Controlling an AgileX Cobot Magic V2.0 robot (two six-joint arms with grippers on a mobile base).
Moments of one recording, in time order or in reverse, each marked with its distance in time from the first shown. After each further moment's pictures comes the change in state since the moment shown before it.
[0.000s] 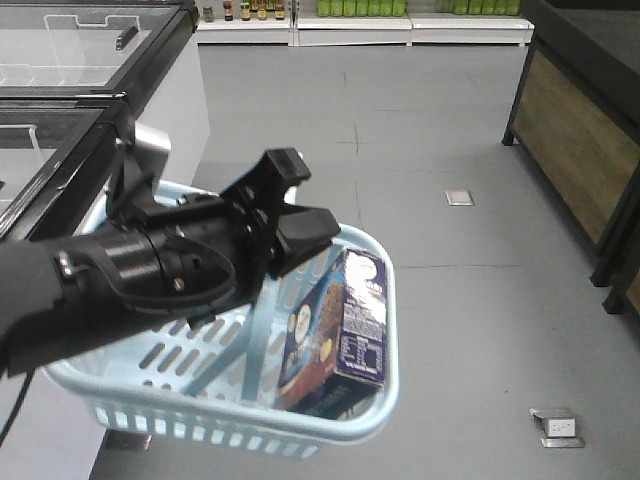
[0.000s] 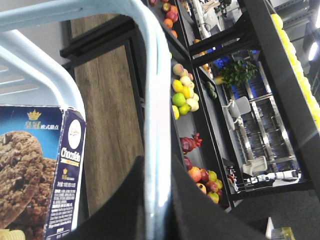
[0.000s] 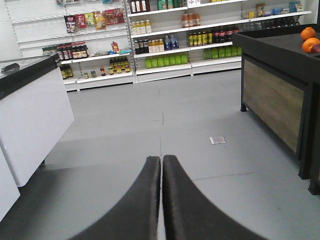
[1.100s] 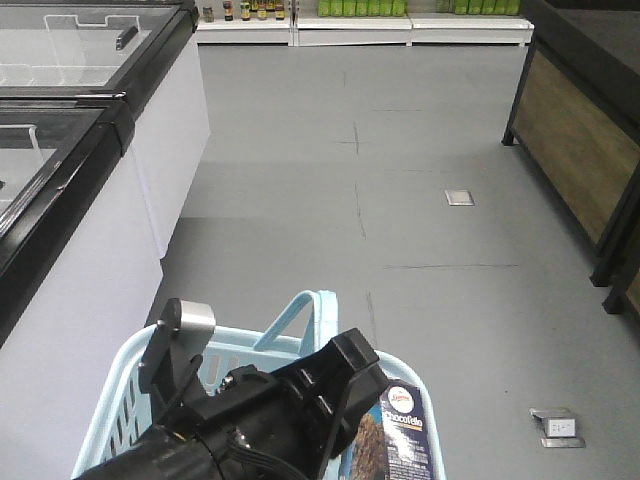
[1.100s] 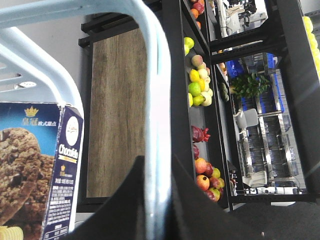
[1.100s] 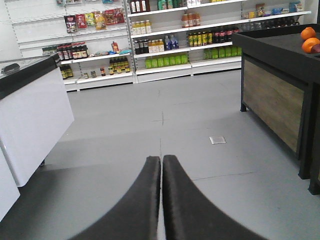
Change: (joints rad) left arm -0.444 -0.001 0.206 -0.247 -0.475 -0.030; right arm 0.000 0.000 0.000 0.000 0.000 0.000
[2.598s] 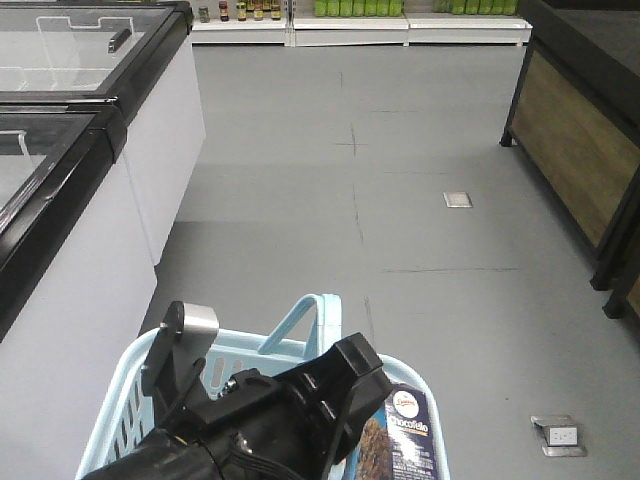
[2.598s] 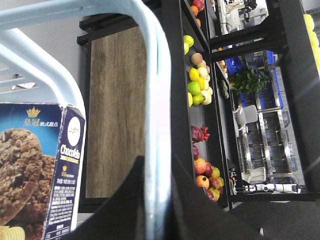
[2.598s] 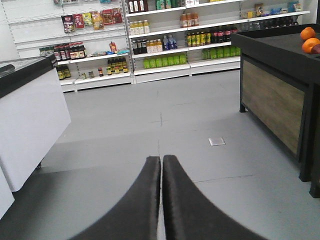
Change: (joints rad) left arm -0.007 0.000 0.000 0.000 0.008 -0.003; right arm 0.000 0.000 0.000 0.000 0.000 0.000
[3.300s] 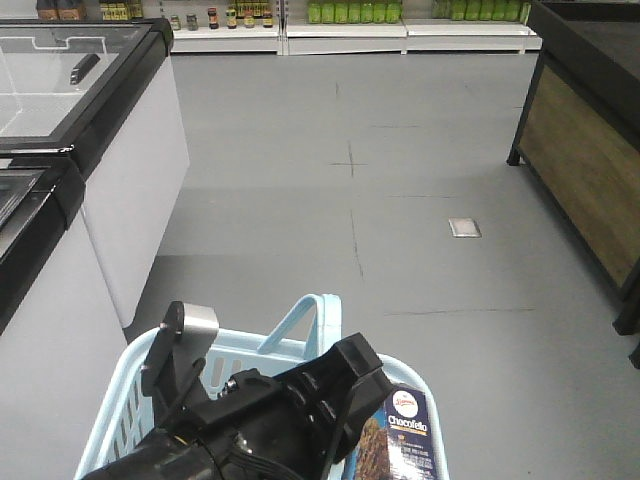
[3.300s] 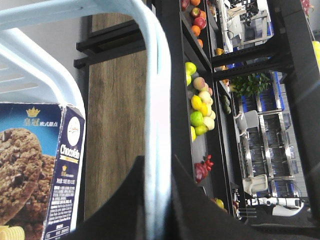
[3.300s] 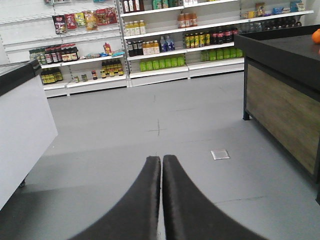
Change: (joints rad) left arm 0.000 0.000 0.000 0.000 0.000 0.000; right arm 0.000 0.000 0.000 0.000 0.000 0.000
